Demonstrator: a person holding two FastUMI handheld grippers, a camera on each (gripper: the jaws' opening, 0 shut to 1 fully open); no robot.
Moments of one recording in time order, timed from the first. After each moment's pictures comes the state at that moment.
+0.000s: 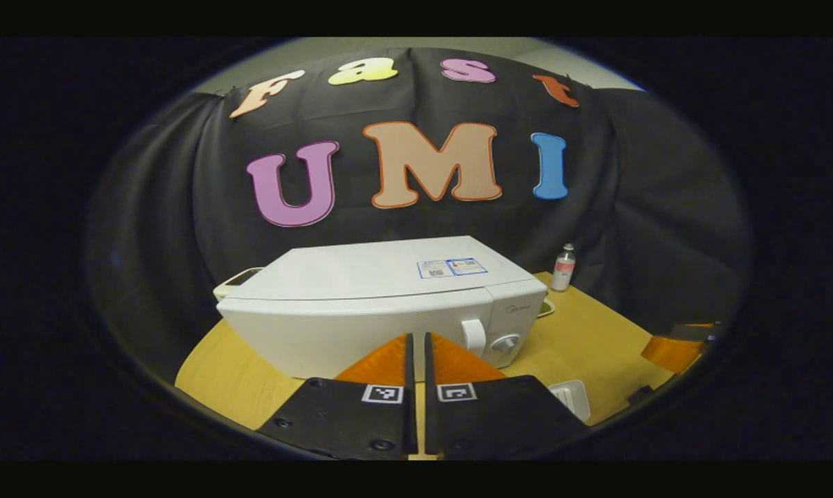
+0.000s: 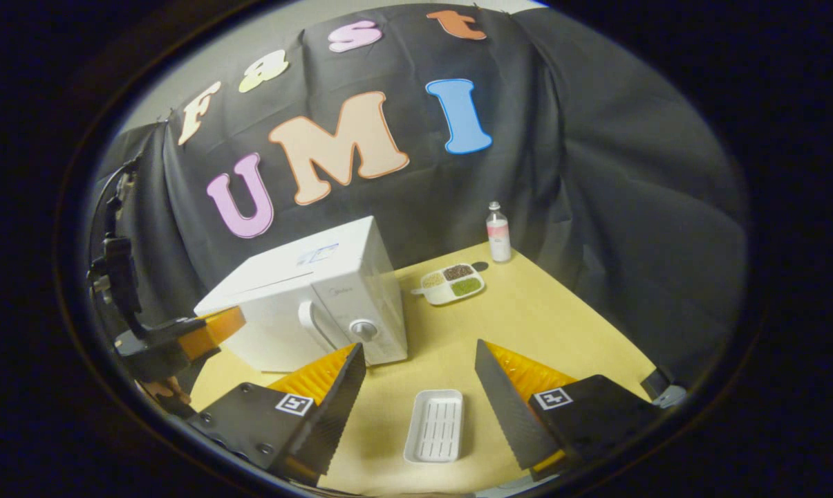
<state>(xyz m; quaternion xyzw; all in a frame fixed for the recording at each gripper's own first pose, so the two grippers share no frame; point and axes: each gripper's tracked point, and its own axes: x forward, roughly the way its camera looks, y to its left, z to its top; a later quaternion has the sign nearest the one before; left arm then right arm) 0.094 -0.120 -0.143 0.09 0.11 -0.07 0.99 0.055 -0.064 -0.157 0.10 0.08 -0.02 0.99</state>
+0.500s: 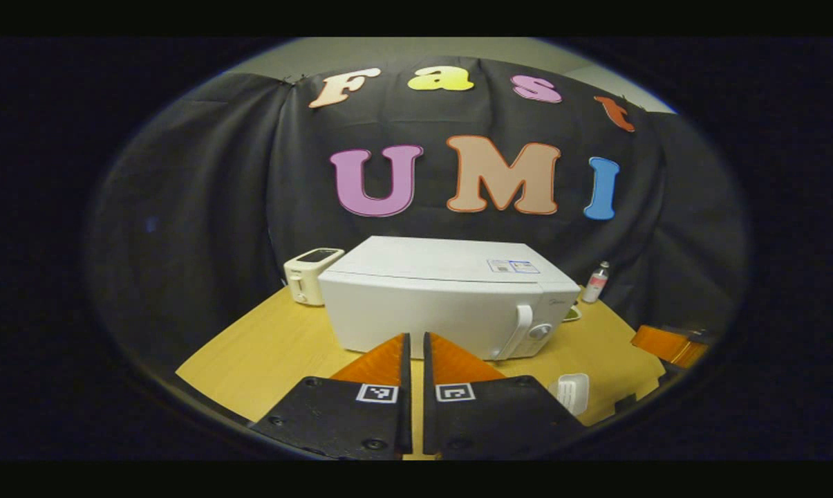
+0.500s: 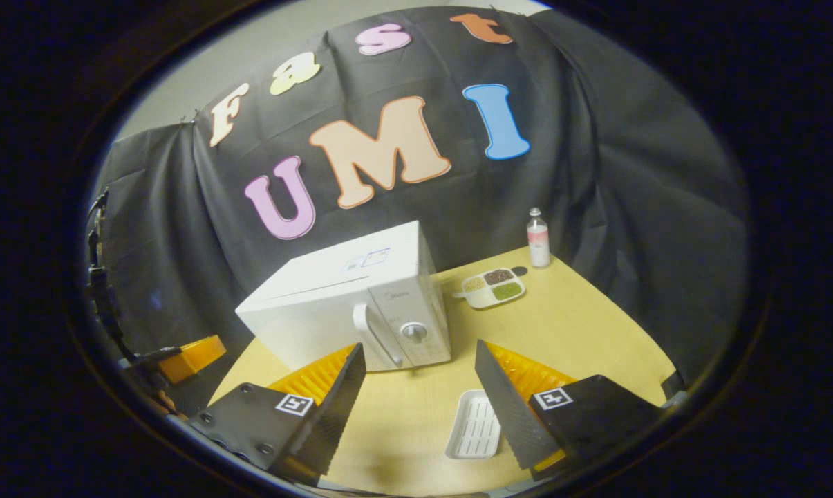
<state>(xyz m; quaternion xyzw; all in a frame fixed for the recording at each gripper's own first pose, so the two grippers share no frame) 0.008 -0.033 -0.119 0.04 0.10 0.04 0.99 0.042 -0.009 -0.140 0.09 0.07 0.05 0.99</state>
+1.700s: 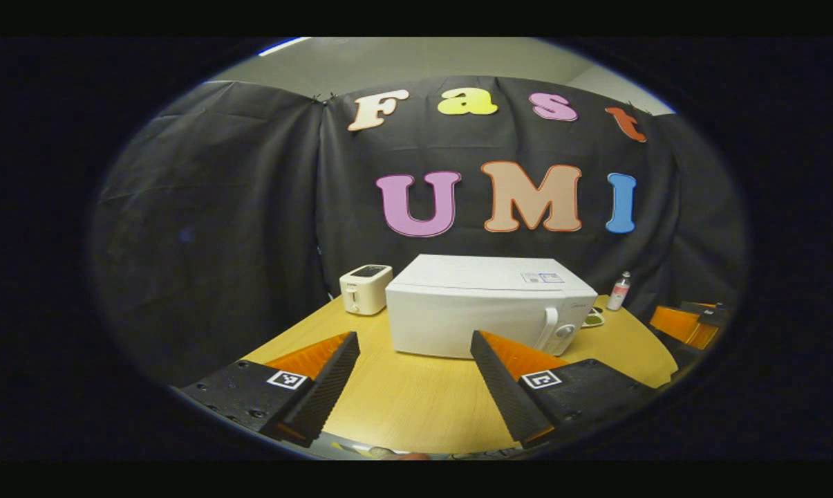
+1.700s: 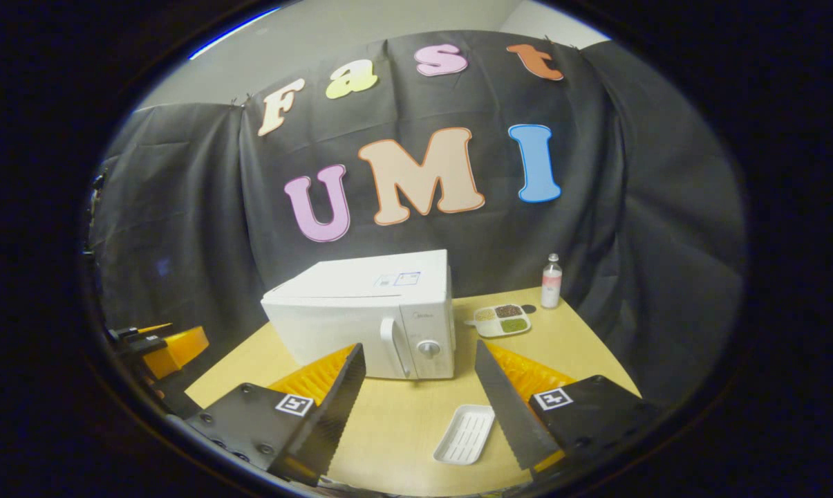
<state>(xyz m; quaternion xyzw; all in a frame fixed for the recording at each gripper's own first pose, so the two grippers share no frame) -0.058 0.000 -0.097 0.04 0.06 0.09 0.99 0.003 -0.002 -0.103 0.01 0.02 0.07 1.00</state>
